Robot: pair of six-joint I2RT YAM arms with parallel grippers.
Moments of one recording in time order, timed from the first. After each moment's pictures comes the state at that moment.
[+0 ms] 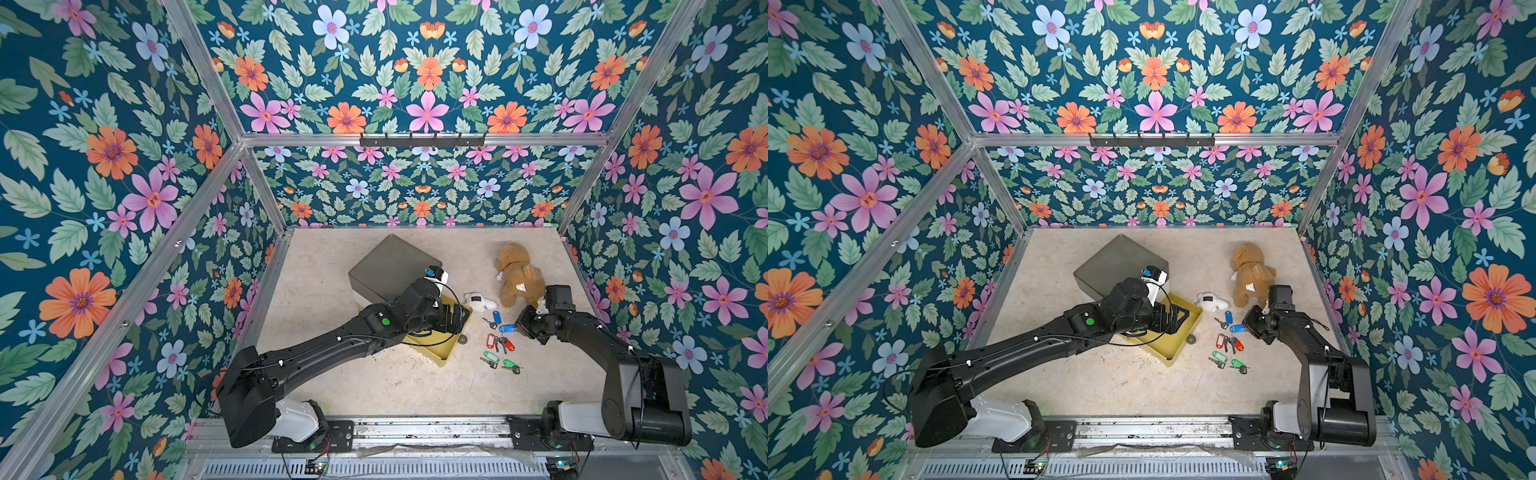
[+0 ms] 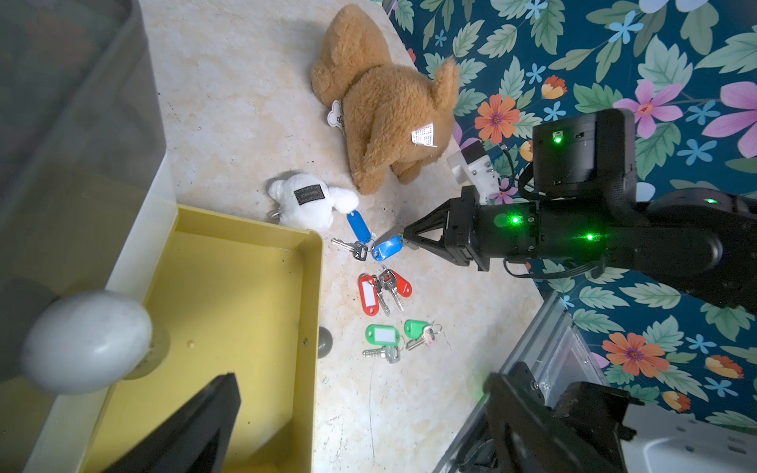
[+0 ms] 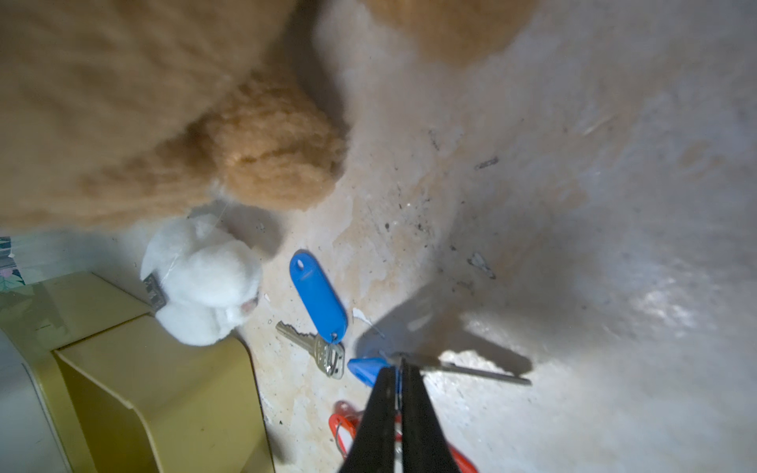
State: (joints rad) left arm -1.02 1.41 1.10 -0.27 0.01 -0.62; right arm -0.06 1.36 0.63 -0.39 -0.32 0.65
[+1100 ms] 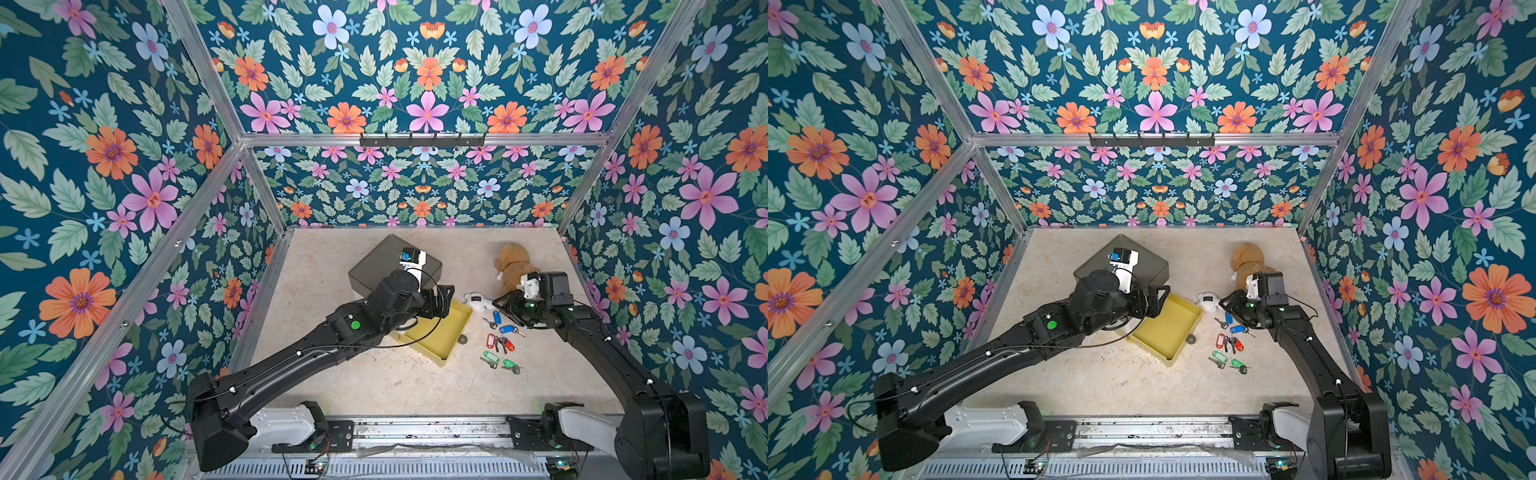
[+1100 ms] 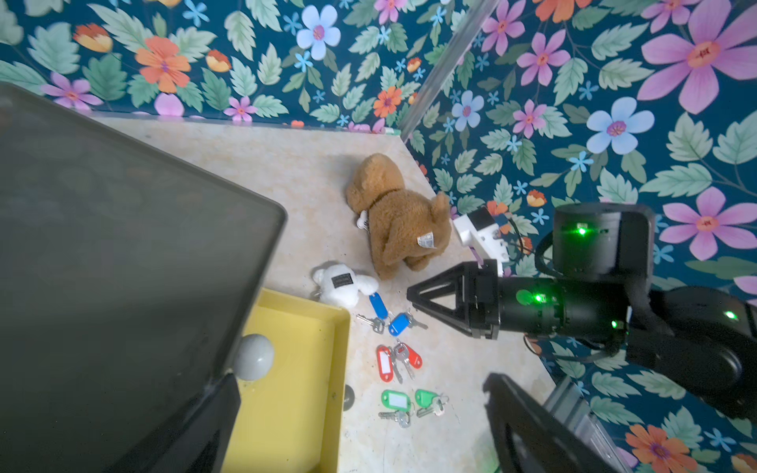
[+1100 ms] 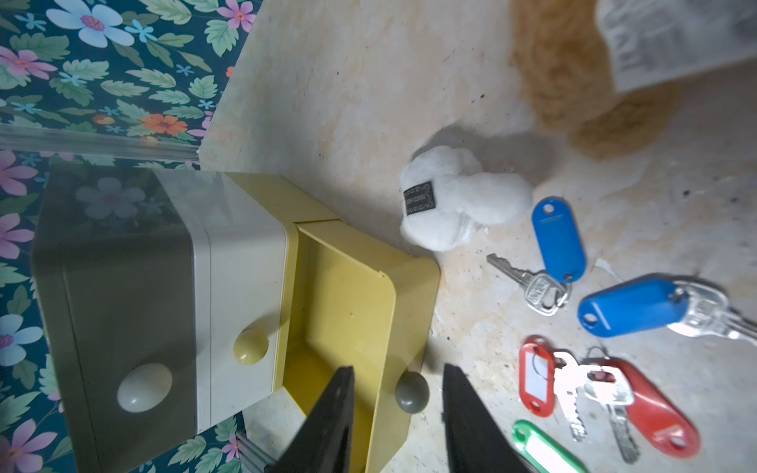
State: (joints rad) left arm -1.01 1.21 1.18 -0.39 -0.24 -0.59; right arm 0.13 1.18 0.75 -0.44 -0.50 0.71
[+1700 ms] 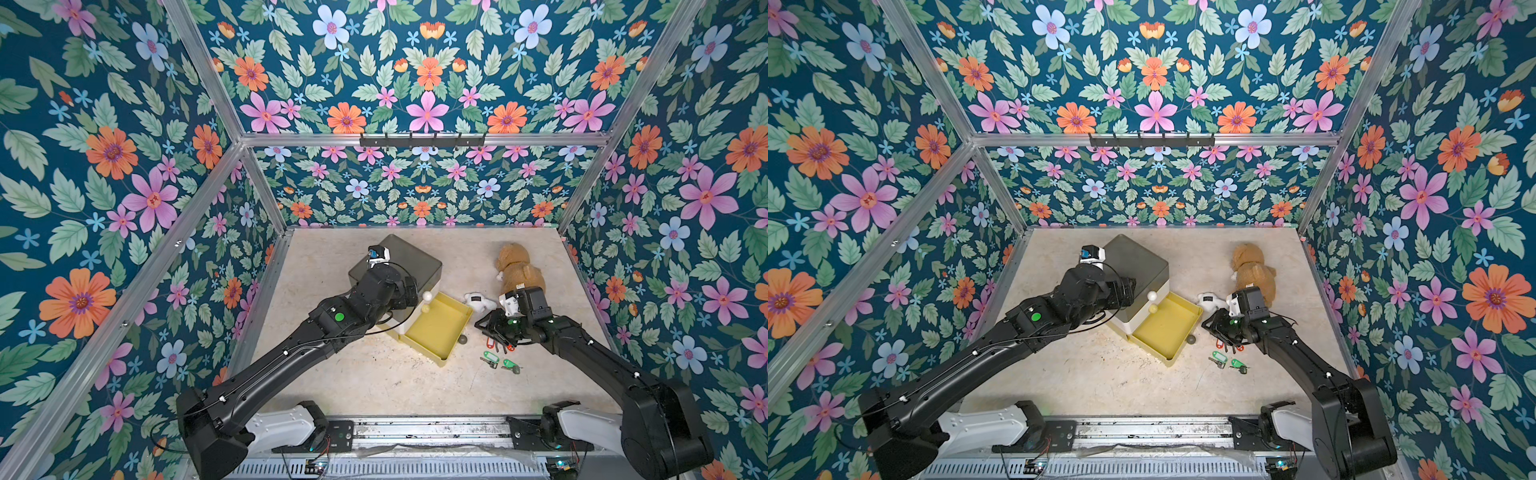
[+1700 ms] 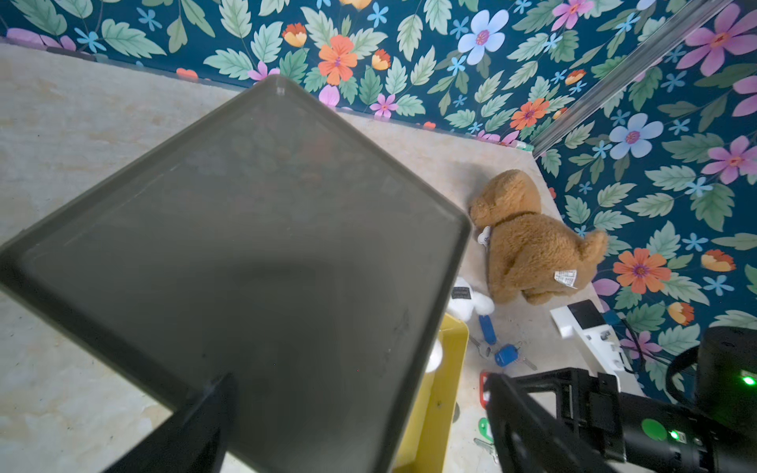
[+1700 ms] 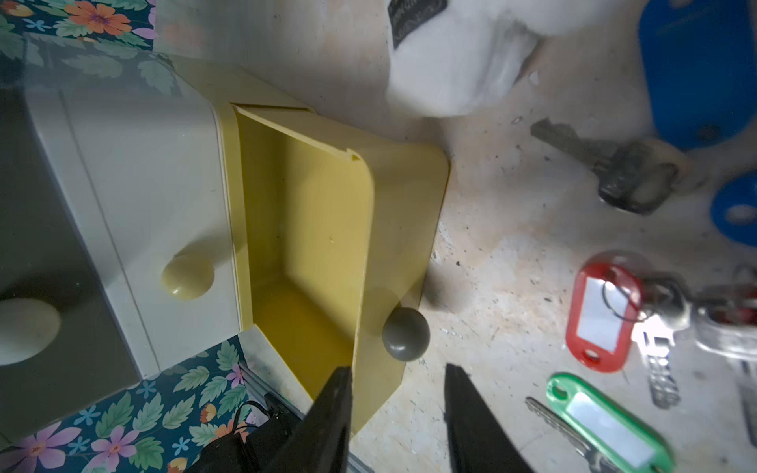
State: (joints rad) left arm -0.87 1.18 1.16 -0.59 -0.34 -0.67; right arm 0.29 1.22 0.60 -0.35 -0.54 0.82
